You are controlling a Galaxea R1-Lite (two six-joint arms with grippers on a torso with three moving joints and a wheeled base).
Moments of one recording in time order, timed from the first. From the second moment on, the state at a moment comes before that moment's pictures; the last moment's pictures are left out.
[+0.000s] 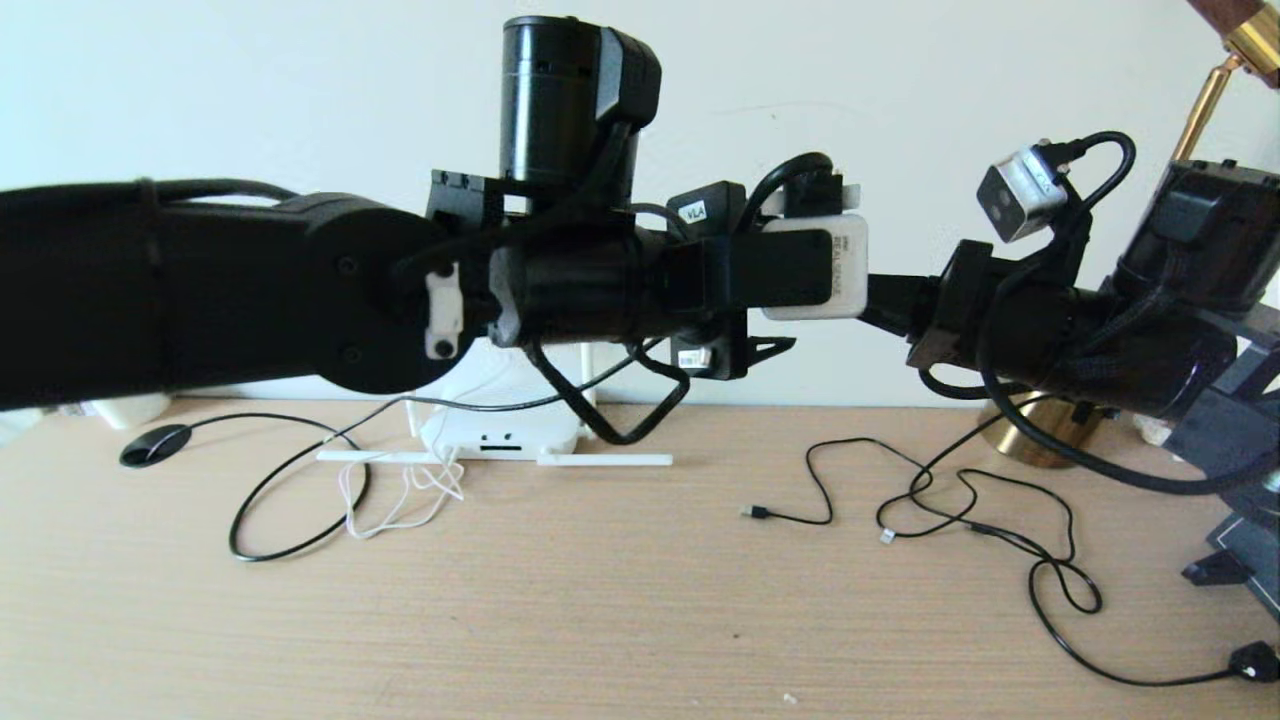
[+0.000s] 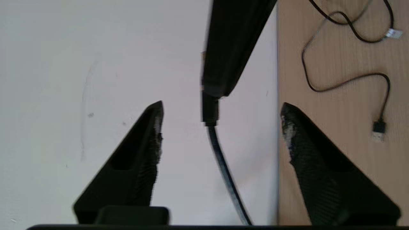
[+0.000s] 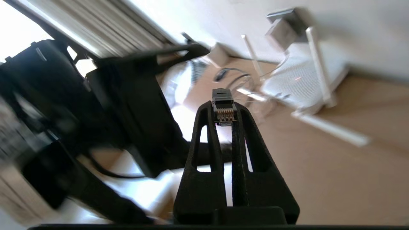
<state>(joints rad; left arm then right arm) -0.79 1.91 -1.71 -0.04 -0.13 1.29 0.35 1.66 -0.98 -0.80 0.71 0.75</state>
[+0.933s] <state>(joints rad) -0.61 1.86 -1.37 -0.67 -0.59 1.37 0.35 1.65 -1.07 -0.77 0.93 1.48</state>
